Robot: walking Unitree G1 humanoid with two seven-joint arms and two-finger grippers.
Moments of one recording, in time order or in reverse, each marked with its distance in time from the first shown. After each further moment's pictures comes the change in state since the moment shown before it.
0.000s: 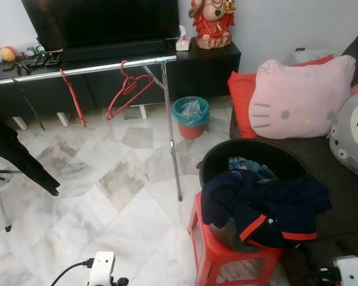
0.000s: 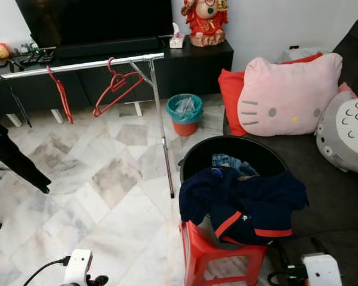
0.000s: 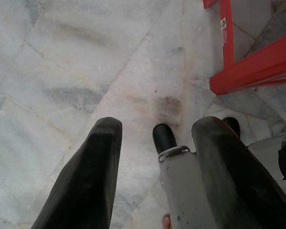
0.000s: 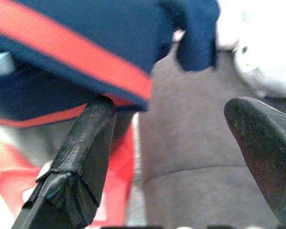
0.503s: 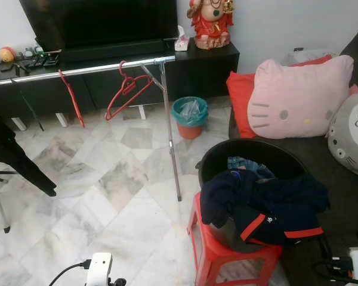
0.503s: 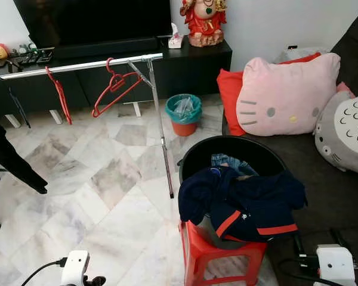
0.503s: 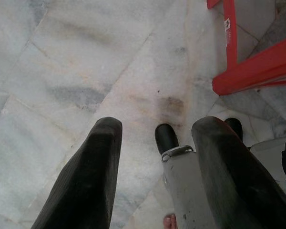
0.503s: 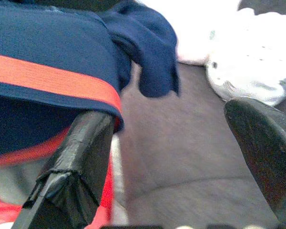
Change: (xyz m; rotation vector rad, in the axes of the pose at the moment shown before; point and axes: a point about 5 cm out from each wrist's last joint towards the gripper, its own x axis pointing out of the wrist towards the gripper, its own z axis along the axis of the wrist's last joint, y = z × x) left arm -0.002 0.005 -0.002 -0.006 -0.002 0.011; right arm 0.011 -0.008 0.011 0.037 -0.066 -0.071
